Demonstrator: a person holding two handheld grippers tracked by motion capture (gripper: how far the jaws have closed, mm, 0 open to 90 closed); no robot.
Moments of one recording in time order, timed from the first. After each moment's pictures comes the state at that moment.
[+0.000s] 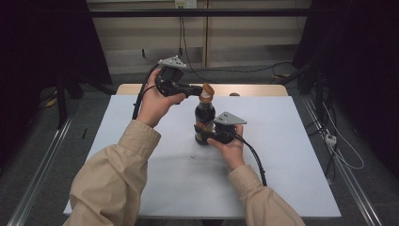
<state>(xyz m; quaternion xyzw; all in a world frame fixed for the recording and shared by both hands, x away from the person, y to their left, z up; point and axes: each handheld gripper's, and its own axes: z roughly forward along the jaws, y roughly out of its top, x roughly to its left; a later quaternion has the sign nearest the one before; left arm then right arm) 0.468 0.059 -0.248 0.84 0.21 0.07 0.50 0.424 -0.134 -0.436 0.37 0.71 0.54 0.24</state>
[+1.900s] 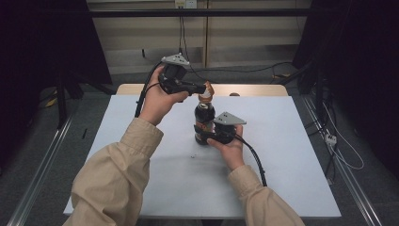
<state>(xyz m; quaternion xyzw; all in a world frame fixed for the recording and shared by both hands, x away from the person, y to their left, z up) 0.469 0.052 -0.242 0.84 0.21 0.07 0.50 0.424 -0.134 -0.436 0.37 0.71 0.54 0.24</state>
